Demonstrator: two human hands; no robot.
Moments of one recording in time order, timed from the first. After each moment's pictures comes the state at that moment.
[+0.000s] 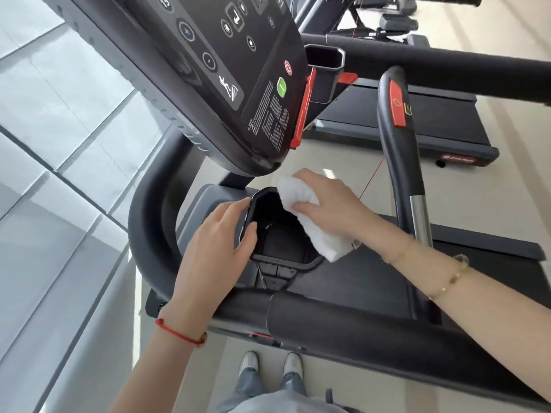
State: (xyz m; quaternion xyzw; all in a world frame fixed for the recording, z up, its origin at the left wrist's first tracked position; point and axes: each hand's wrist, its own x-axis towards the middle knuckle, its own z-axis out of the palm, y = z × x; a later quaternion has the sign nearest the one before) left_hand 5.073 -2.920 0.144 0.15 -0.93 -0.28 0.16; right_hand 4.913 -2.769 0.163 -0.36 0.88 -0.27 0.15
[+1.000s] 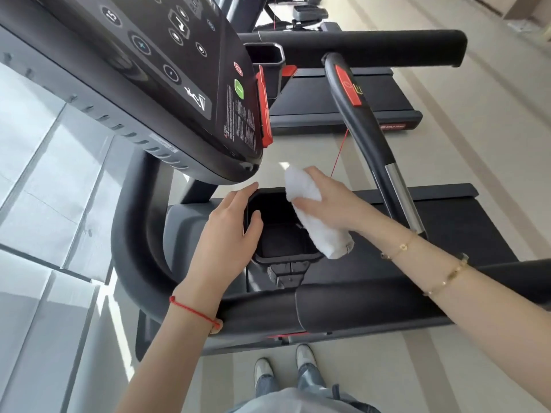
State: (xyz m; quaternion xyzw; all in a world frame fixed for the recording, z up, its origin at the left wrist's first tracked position) left_hand 5.029 -2.945 0.138 0.01 -0.92 -0.37 0.11; right_hand 4.940 -2.758 0.161 -0.15 0.90 -0.35 0.20
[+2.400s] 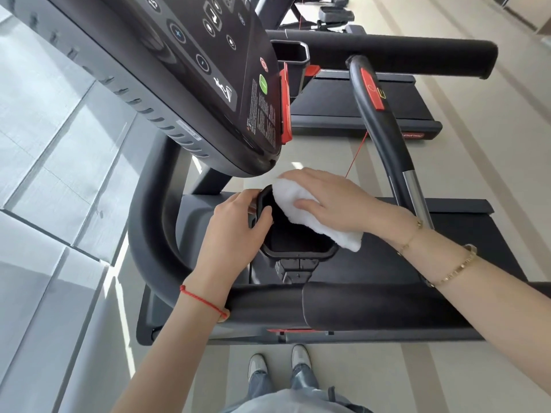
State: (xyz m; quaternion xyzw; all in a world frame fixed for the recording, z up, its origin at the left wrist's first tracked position) left_hand 5.034 -2.947 0.135 0.08 -0.91 -0.38 0.13; right_hand 4.933 -2.769 0.168 -0.38 0.90 -0.17 0.12
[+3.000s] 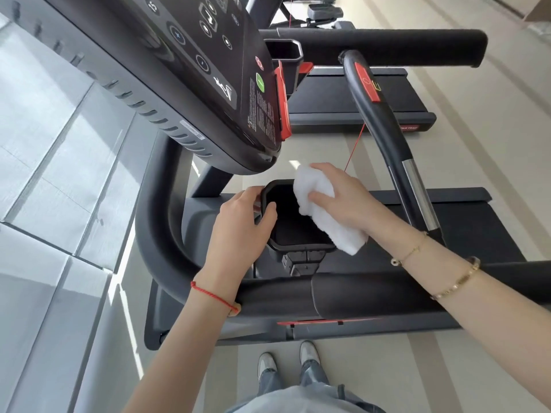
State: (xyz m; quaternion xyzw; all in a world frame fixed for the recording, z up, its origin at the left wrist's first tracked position) left_hand 5.034 -2.945 0.138 0.08 -0.91 -0.39 0.11; right_hand 4.957 -2.767 0.162 -0.15 0.92 -0.34 0.13
